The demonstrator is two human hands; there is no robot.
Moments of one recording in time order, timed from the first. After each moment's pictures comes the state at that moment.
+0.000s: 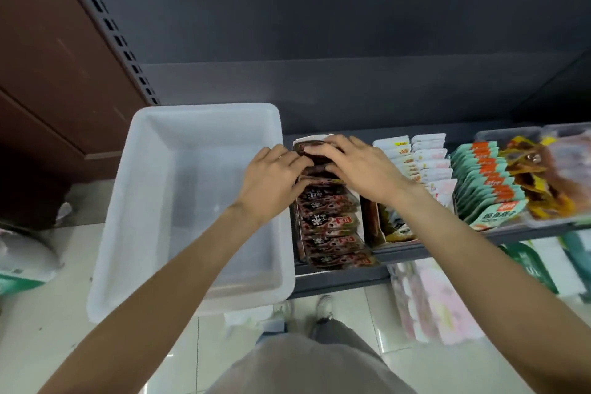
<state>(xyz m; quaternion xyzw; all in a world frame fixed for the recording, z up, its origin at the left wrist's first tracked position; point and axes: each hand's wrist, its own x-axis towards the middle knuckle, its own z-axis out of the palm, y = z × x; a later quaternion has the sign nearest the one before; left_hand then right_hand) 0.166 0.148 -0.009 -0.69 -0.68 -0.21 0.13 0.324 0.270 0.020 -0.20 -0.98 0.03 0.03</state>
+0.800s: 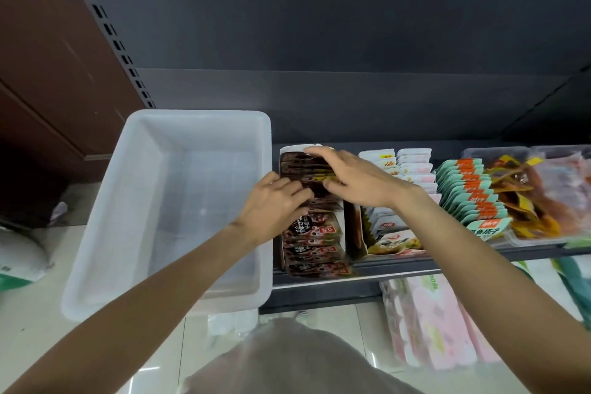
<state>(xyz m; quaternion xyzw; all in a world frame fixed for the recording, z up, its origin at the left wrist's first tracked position) 0.194 0.147 -0.029 -0.73 -0.65 -0.17 0.11 0.341 0.288 0.035 -0.19 -0.95 0.23 -0.06</state>
